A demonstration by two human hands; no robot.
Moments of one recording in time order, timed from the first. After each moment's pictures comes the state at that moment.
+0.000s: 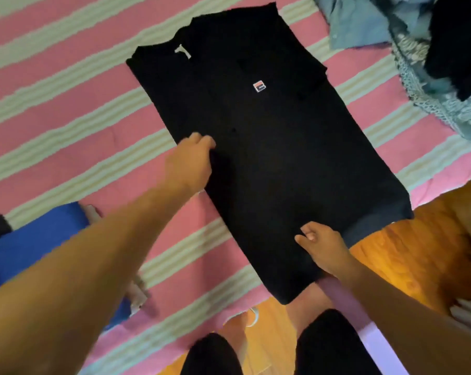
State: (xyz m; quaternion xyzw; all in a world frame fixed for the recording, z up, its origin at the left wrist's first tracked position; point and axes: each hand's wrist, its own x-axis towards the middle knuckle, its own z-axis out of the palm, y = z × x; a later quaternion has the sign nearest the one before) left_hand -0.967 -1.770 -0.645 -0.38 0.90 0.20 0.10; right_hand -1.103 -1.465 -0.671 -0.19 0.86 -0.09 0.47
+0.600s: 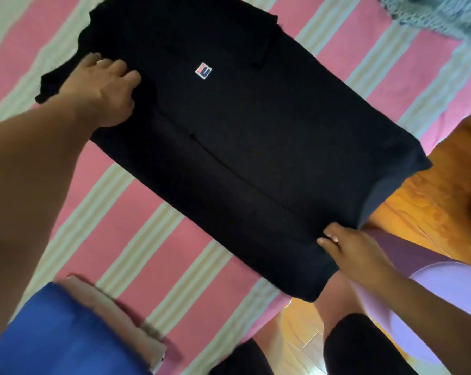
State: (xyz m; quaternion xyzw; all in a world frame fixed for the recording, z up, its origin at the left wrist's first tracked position) left_hand -1.085 -1.971 -0.701 -0.05 0.97 -0.15 0.20; right_hand -1.090 -1.418 -0.685 -0.21 0.89 -0.07 0.41
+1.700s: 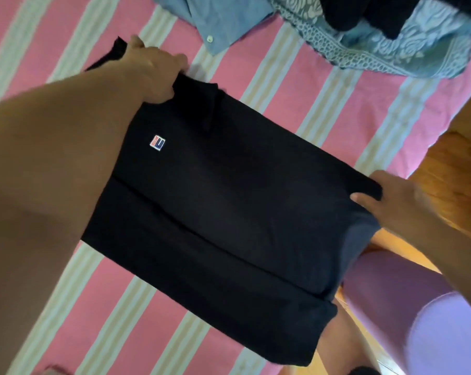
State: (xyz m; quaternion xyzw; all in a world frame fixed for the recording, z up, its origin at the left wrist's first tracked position) left_hand -1.333 -1.882 -0.684 0.00 0.95 -0.14 0.26; right_hand -1.280 -1.408 -0.680 -0.06 0.95 -0.09 0.30
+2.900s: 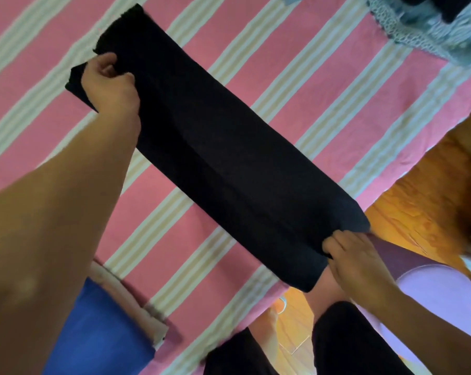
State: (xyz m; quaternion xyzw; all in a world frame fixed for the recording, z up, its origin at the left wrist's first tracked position) left_hand -1.062 -1.911 -0.666 -0.60 0.57 0.51 -0.25; right_hand -1.059 -1.398 -0.657 -0.45 0.87 -0.03 0.19
